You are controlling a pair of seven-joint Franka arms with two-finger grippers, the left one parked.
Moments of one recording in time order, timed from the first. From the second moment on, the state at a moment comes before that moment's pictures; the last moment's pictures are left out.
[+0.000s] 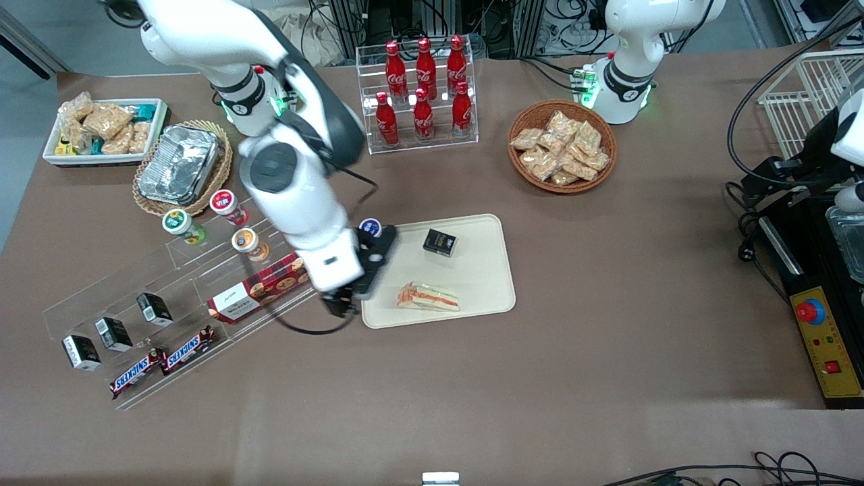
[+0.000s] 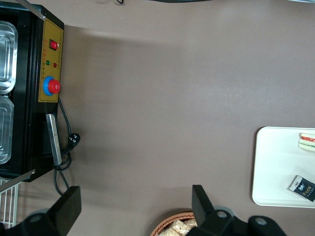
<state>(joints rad) 0.56 0.37 -0.07 -1.52 0.09 2.11 -0.63</state>
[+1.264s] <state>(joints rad) 0.02 0.05 -0.08 -1.57 0.04 1.65 -0.22</state>
